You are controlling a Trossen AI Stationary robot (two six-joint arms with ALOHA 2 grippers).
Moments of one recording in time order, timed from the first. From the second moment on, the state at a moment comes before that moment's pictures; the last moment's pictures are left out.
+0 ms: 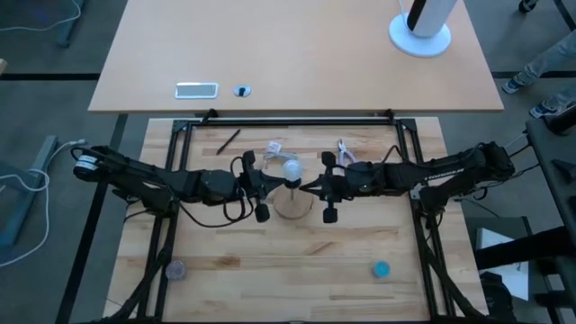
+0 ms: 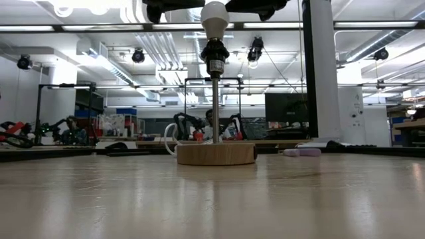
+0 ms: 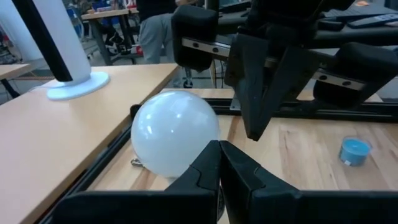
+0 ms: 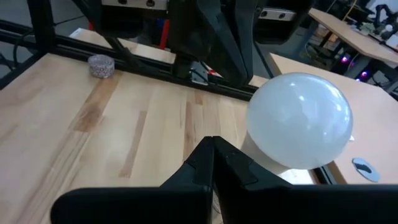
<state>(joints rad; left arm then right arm) -0.19 1.27 0.93 0.16 -0.49 0.01 0.14 1.33 1.00 0.00 0.20 -0.24</state>
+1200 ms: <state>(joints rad) -0.15 1.30 0.93 0.10 -0.61 0.16 0.14 1.31 1.00 0.00 0.42 -0.19</state>
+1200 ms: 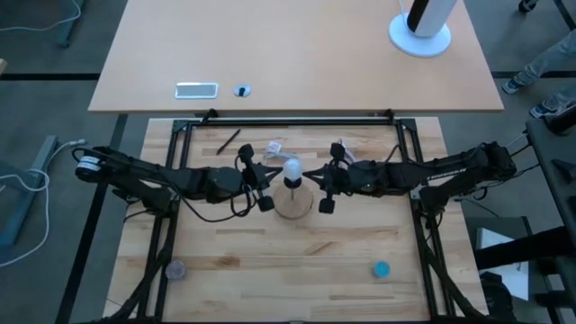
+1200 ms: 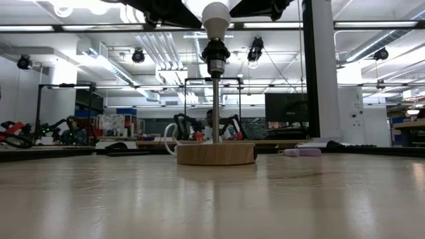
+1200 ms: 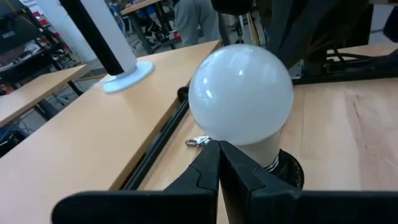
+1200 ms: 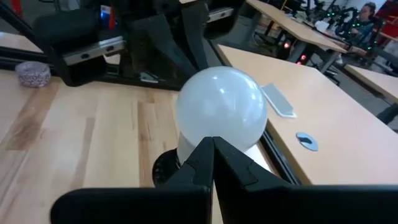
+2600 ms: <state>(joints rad) -0.27 1.29 0.92 -0.04 -0.75 0.03 0.09 1.29 0.84 0.14 0.46 0.02</state>
